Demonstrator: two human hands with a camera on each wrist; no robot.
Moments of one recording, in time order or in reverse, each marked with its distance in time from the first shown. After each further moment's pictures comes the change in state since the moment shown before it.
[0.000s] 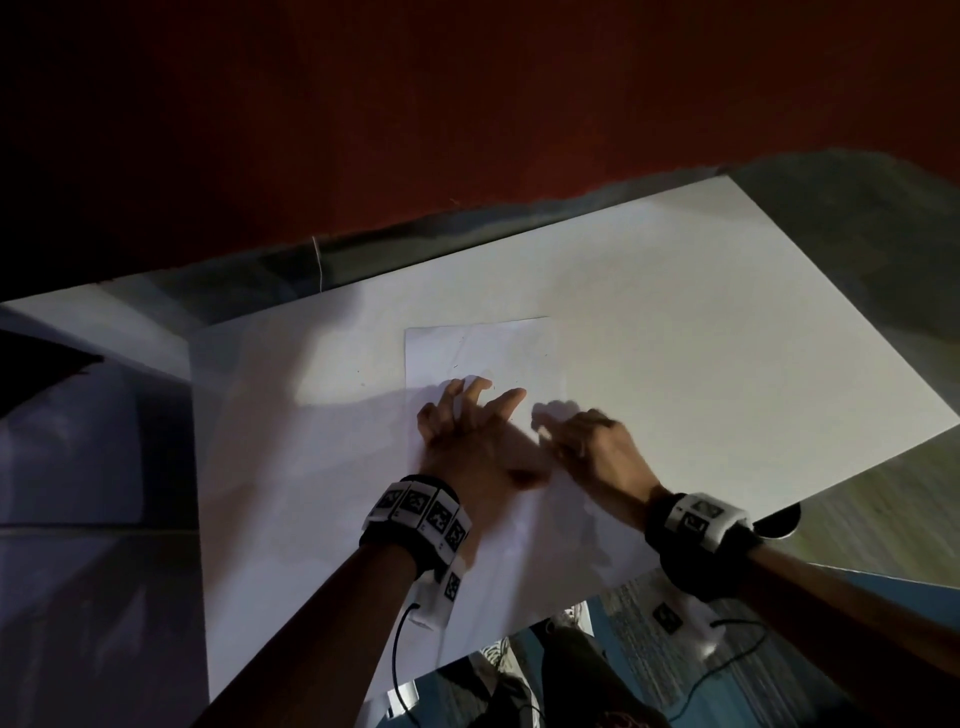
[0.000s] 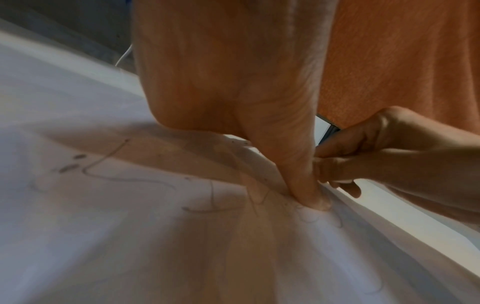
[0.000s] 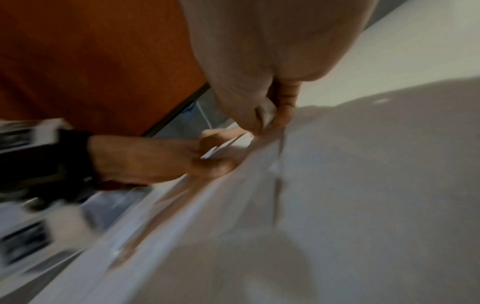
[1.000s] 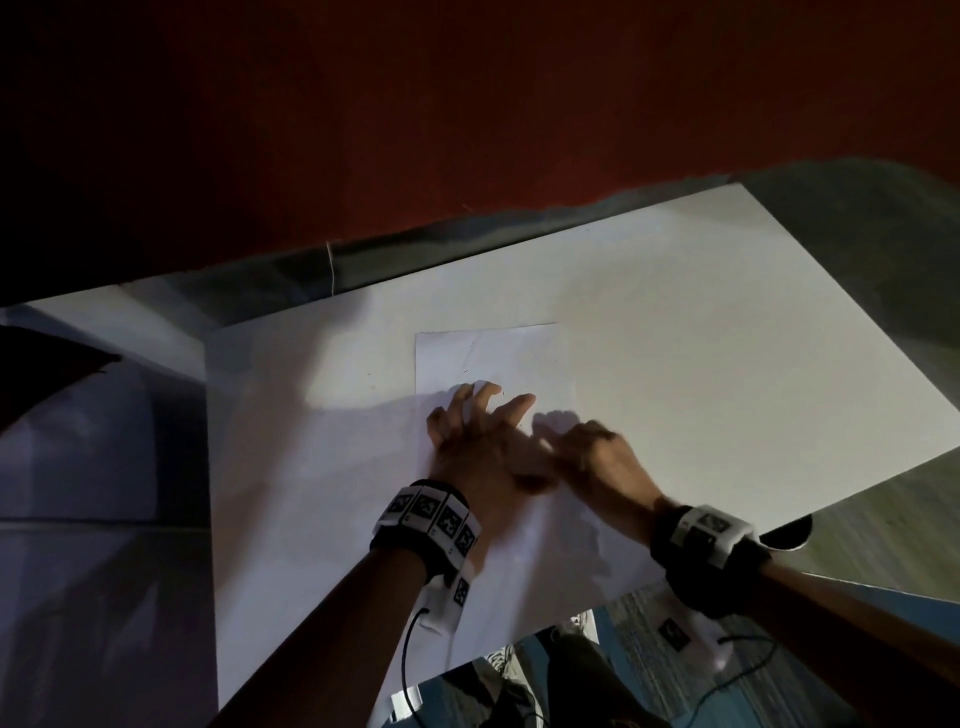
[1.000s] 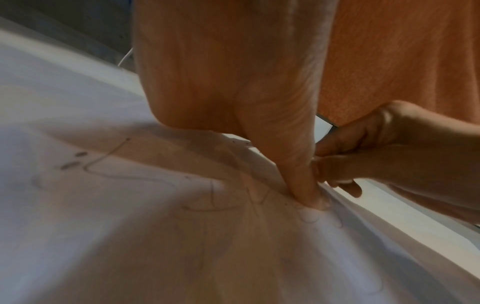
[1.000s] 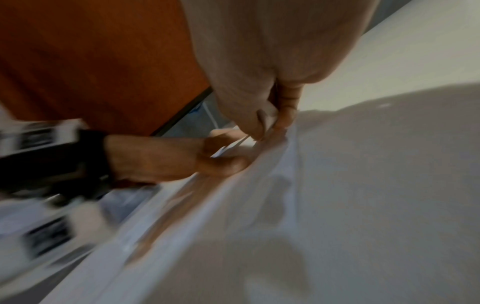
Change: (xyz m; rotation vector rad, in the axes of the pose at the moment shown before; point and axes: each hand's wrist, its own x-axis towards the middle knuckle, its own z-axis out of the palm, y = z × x) left_hand 0.001 0.006 0.008 -0.021 0.077 -0.025; right_hand 0.001 -0.005 0.003 0.006 -0.055 -0.013
